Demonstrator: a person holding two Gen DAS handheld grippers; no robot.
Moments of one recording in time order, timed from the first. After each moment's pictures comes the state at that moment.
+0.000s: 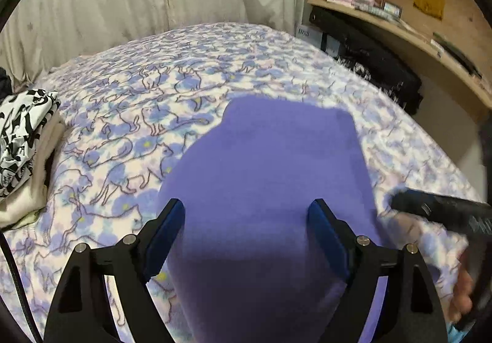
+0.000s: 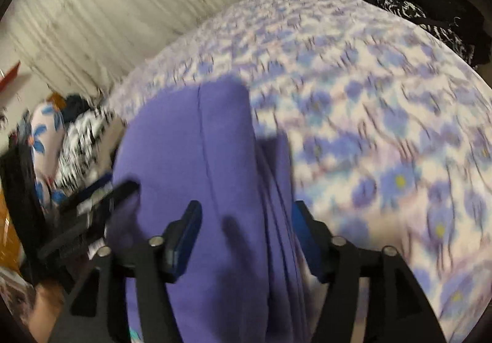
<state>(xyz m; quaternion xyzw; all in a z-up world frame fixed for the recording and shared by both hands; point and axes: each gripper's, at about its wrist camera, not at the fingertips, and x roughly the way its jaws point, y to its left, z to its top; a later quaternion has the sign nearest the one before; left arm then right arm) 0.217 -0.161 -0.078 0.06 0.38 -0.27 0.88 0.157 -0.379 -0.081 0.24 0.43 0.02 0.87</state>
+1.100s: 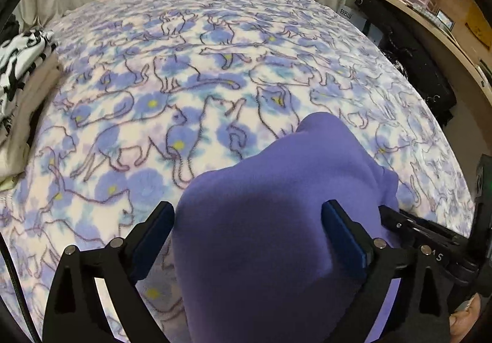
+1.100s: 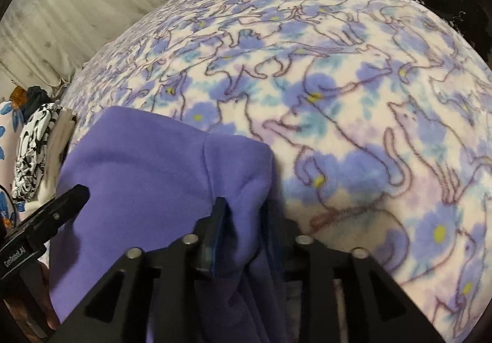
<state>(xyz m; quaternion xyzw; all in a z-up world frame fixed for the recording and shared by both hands) 0.286 -0.168 -0.132 0.02 0.47 -0.20 0.86 0.219 -0.378 -0.150 0.19 0.50 -0.07 0.84</state>
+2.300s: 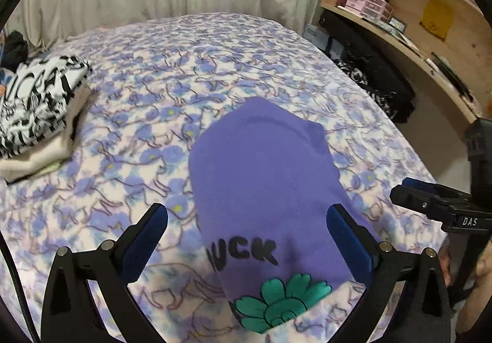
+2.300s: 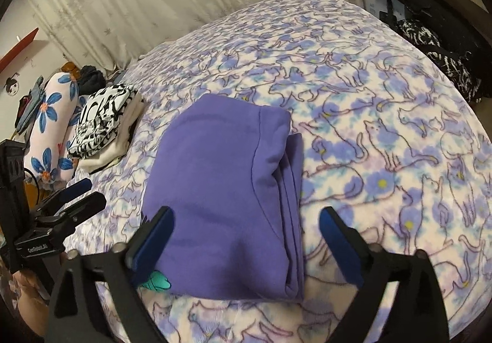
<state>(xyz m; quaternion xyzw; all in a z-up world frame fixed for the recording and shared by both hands) 0.142 -0.096 -0.032 0.01 0.43 -0.26 0.86 0.098 -0.352 -0.033 0.16 0.45 0.05 0.87</state>
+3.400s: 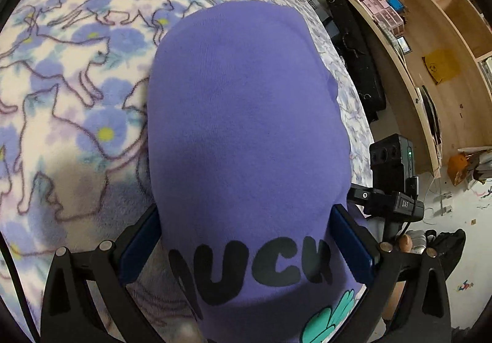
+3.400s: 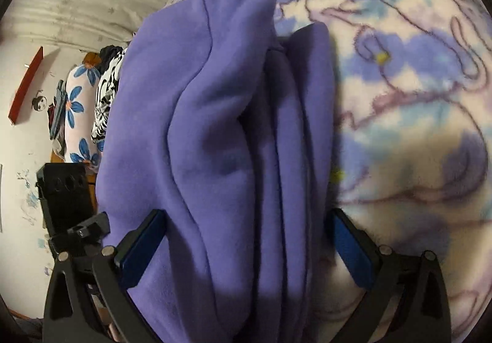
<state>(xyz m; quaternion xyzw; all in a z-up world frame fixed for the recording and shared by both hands) 0.207 -0.091 -0.173 -0.17 0.56 -0.34 0.73 0.182 -0.379 -0.191 0.30 0.56 0.20 0.74</state>
